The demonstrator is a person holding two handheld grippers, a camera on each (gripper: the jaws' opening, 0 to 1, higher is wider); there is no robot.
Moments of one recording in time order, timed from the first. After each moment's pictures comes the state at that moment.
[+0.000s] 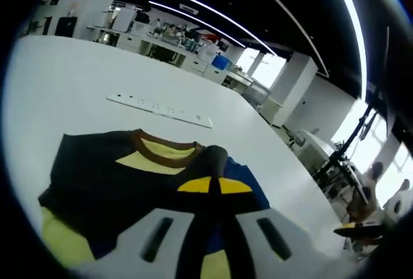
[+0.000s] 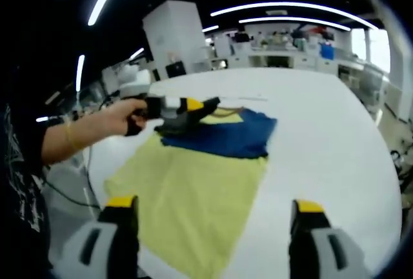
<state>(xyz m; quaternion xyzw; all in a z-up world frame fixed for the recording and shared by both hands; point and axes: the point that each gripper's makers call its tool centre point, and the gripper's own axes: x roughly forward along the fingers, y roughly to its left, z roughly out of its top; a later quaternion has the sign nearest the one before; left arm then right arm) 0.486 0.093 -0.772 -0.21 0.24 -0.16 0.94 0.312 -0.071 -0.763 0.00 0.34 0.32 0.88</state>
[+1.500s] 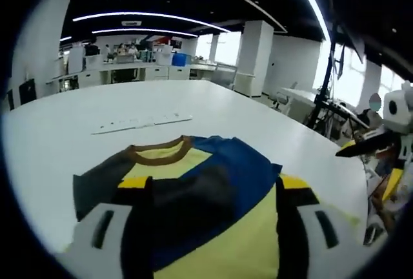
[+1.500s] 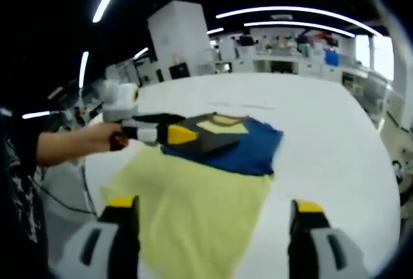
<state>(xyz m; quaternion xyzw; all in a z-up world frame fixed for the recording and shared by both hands) 0.450 0.116 -0.768 -0.02 0.21 -0.26 0.94 0.341 -0.046 -0.753 -0.01 0.32 0.34 0.88</state>
